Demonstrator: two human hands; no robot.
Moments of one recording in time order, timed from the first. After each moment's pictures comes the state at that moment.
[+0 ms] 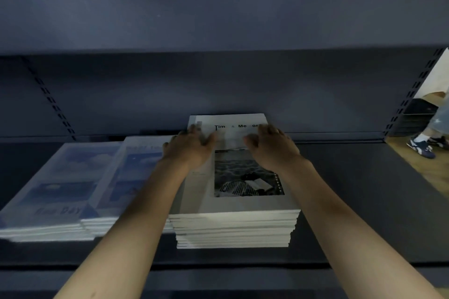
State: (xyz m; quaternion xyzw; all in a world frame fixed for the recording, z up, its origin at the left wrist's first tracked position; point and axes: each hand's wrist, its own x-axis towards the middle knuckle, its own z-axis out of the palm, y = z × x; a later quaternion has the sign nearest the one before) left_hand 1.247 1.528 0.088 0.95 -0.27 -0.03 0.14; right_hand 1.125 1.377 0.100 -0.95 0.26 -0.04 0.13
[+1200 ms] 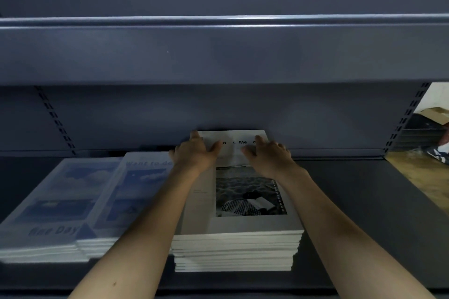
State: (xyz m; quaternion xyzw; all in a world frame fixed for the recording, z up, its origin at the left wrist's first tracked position) left_hand 1.255 1.505 0.095 0.95 -0.21 0.00 0.25; right_hand 1.143 1.370 0.107 -0.95 0.29 -0.03 0.13
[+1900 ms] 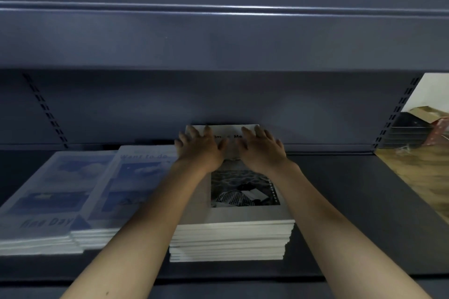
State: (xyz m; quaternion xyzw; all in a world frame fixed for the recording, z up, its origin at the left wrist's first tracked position) left_hand 1.220 1.496 0.112 0.96 -0.28 -0.01 0.10; right_hand 1.140 1.380 0.109 -0.96 0.26 -0.05 0.12
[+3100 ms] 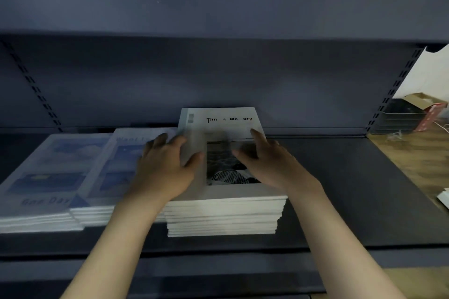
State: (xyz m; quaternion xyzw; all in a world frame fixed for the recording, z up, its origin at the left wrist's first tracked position) left_hand 1.167 1.585 0.114 0.94 -0.28 0.01 0.20; right_hand 1.067 1.414 0.115 -0.93 0.27 -0.03 0.23
